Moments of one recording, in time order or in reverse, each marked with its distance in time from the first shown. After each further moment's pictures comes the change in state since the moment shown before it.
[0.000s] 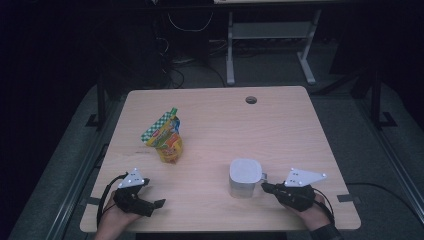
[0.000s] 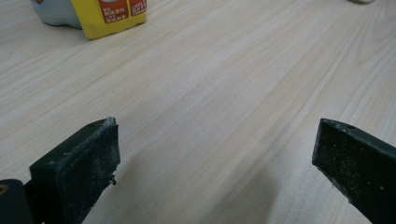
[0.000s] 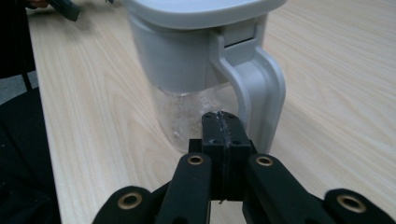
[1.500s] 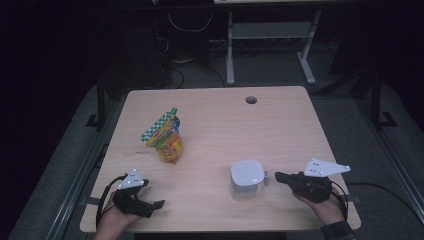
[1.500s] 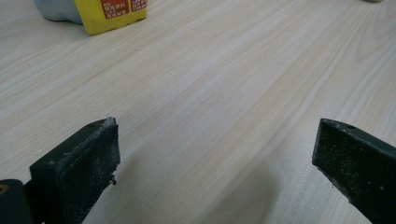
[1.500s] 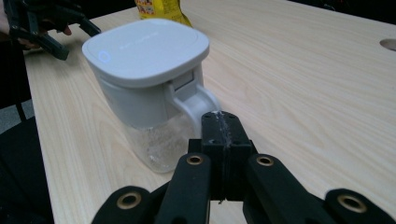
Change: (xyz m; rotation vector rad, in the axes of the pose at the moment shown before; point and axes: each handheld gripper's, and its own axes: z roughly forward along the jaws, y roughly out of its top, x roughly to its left) left arm -0.001 -0.003 -0.002 0.003 0.005 0.000; right arm -0.024 0.010 -0.034 -0.088 -0.039 0.054
